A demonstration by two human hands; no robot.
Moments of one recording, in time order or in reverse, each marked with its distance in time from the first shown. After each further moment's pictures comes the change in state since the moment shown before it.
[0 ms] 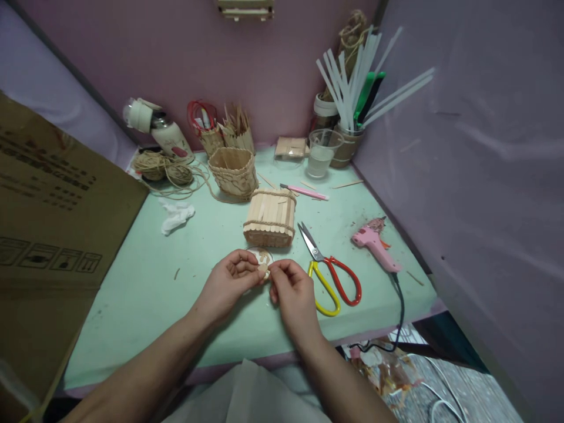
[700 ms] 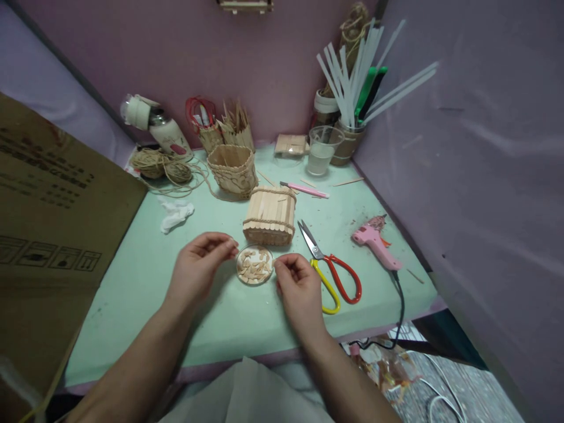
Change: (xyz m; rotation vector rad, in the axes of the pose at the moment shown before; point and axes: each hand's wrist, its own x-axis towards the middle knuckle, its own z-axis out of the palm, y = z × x) left_hand 0.008 0.028 -0.024 0.033 0.248 0.236; right_hand 0.002 -0.016 -0.001 -0.148 0.106 -0.073
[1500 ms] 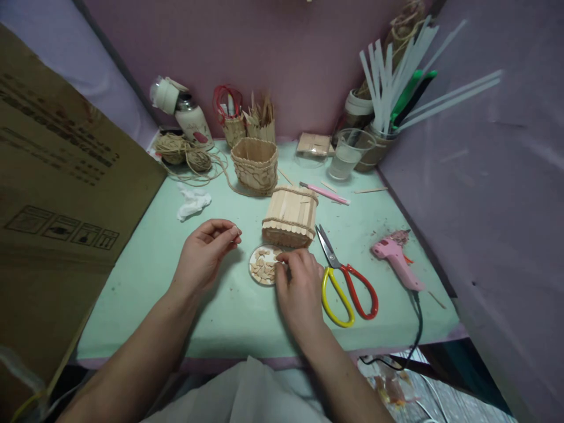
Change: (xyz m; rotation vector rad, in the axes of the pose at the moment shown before) left_hand 0.012 0.006 -0.015 -0.091 0.081 0.011; right_hand 0.011 0.008 0.011 -0.906 -0.109 -0.590
